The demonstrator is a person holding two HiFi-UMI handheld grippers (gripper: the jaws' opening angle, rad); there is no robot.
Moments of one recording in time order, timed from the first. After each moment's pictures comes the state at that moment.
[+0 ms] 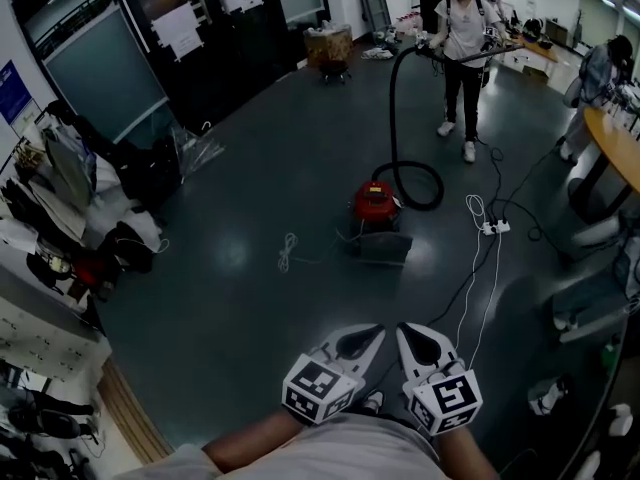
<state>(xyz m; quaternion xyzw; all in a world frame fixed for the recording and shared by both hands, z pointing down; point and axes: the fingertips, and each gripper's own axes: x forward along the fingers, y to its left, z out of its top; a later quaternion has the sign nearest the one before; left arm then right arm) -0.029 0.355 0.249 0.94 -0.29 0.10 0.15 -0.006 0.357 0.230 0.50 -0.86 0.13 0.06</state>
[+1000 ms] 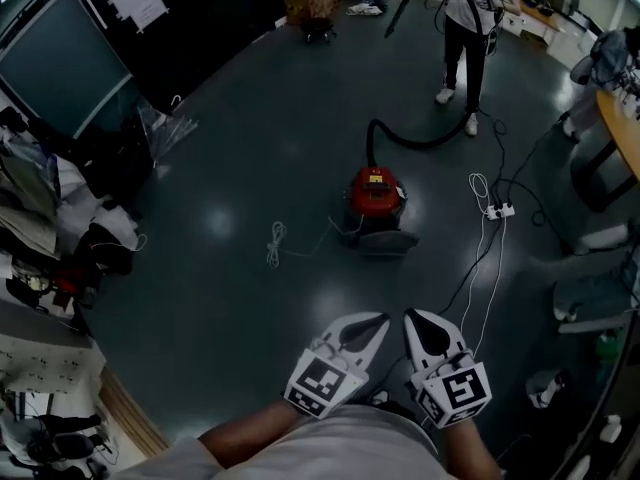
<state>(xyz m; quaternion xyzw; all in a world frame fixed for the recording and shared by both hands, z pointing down) -0.063 0.135 0.295 0.95 -0.24 0.13 0.13 -0.037 0.131 0.272 0.52 -0.84 0.16 0.08</state>
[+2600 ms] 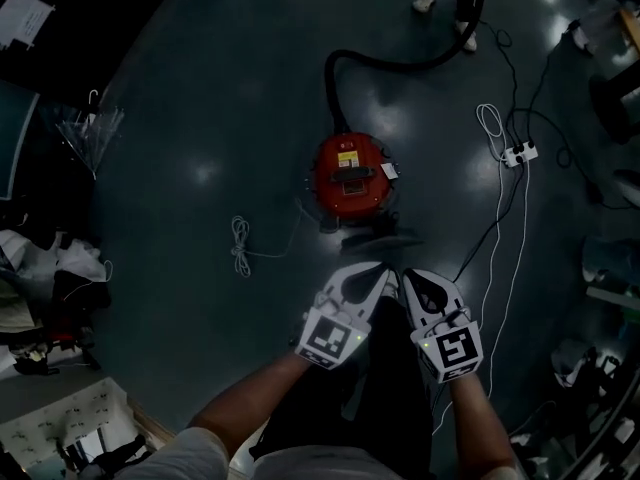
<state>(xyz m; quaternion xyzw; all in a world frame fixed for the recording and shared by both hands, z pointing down) 0.062 -0.210 0.627 0.97 -0.18 0.17 0.09 0.086 -0.195 0.615 0.55 -0.80 0.19 0.14</state>
